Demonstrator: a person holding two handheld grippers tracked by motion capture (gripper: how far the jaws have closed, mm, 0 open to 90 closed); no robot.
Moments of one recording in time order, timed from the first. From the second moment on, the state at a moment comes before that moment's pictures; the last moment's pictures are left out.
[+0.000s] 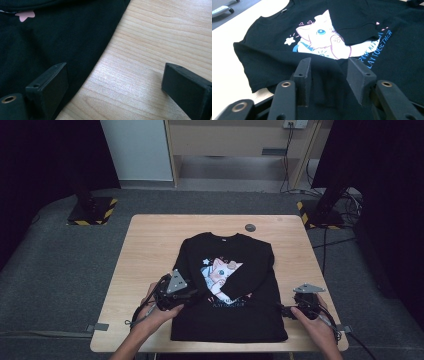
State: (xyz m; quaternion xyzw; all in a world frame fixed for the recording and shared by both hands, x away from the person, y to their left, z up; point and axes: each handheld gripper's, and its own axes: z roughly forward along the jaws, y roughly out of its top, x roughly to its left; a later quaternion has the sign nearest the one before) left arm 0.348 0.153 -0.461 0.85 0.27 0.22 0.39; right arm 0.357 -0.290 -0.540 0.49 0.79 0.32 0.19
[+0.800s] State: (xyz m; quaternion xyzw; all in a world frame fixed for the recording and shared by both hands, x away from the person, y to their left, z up) left arm 0.344 0.149 -0.518 0.89 0.29 0.15 0.33; right arm 0.357 -0.290 -0.539 0.49 0.79 0.32 0.20
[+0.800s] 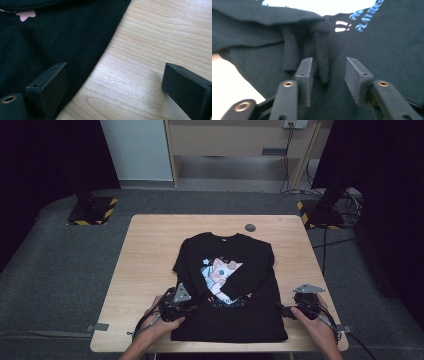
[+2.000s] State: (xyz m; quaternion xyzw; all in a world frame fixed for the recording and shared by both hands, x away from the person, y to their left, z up) left arm 0.345 0.169 -0.413 0.82 0.38 0.06 0.41; right arm 0.357 -0.287 -0.540 0.48 0.79 0.32 0.19
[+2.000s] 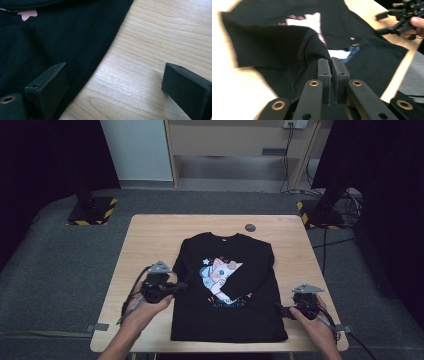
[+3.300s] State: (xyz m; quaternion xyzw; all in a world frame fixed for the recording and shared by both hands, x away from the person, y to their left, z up) left arm 0.369 0.057 -0.481 0.86 0.35 0.04 0.38; right arm 0.355 -0.288 -0.538 0.48 0.79 0.32 0.20
